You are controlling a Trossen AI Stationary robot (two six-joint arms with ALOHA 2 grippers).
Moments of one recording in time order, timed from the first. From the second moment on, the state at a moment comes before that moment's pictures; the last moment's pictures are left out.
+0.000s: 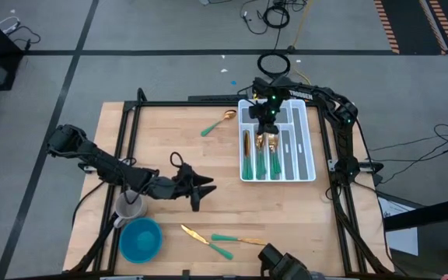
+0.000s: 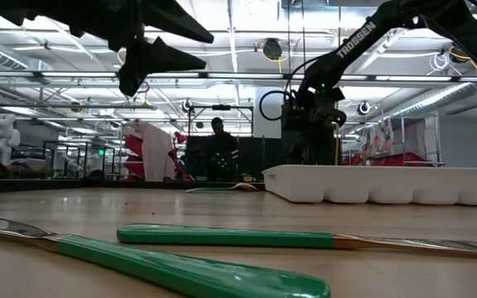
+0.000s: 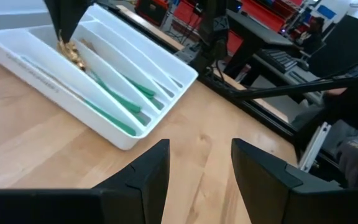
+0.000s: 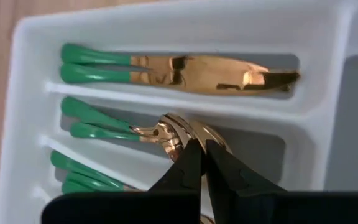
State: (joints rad) left arm -0.39 1.40 0.63 0.48 -0.54 -0.68; right arm -0.77 2.06 1.54 -1.09 -0.56 -0.85
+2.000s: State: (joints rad) left arm 0.40 1.62 1.50 -0.39 -0.33 -0.09; right arm -0.44 1.00 1.66 -1.56 0.01 -0.18
